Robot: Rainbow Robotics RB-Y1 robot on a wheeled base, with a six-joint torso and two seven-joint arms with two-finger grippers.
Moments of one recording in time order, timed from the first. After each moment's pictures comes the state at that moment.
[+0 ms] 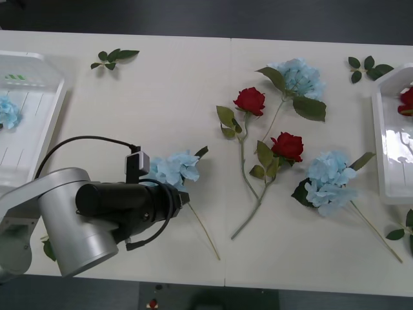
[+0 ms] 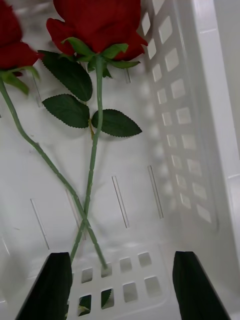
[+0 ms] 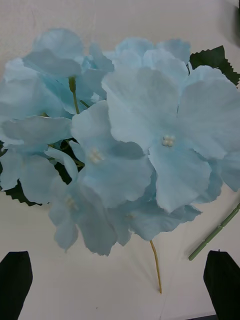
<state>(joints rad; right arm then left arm) -0.33 -1.03 -0.33 -1.16 -0.89 1.35 1.58 -0.34 0.78 -0.80 -2.19 0.41 1.20 -0.26</state>
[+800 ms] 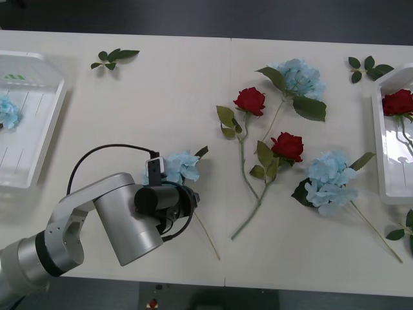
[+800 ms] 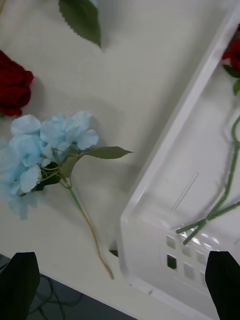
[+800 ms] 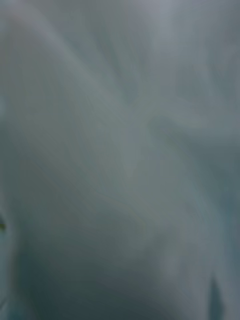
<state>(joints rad) -0.36 -0.96 -0.33 -1.57 -1.14 1.78 1.91 -0.41 0.59 -0.90 -1.91 0.25 1.20 -0.25</state>
